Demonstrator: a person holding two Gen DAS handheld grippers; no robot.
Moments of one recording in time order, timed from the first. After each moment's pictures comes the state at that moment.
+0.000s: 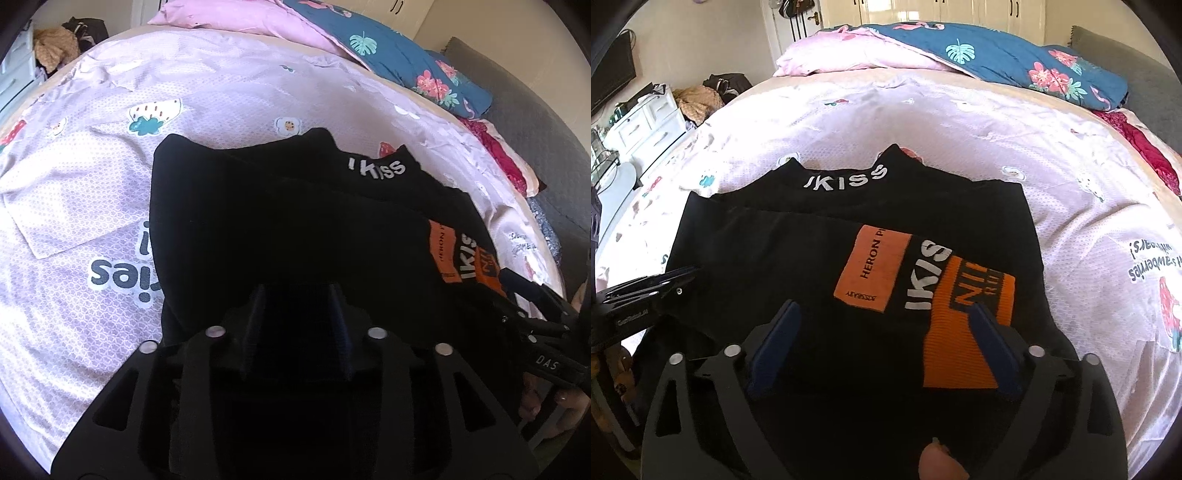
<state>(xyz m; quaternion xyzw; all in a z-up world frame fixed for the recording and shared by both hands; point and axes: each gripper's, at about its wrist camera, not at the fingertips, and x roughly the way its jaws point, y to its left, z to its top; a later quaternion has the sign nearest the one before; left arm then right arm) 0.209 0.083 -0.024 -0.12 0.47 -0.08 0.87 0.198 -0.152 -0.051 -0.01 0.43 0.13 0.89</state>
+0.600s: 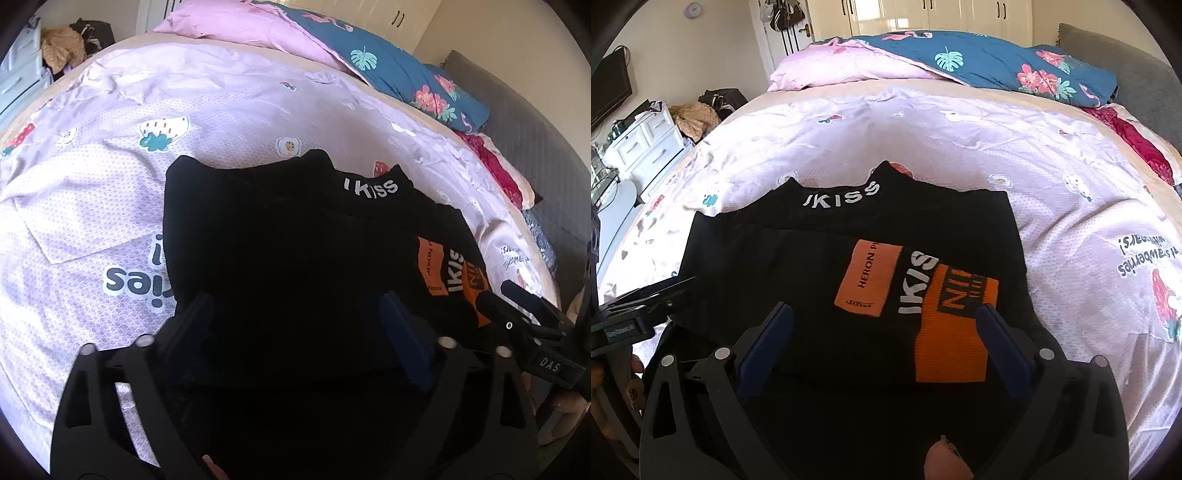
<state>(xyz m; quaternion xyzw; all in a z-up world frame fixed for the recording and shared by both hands) 0.204 0.089 -0.008 -0.13 0.45 -0.08 0.88 0.191 -0.160 -0.034 0.01 0.41 0.12 0.90</state>
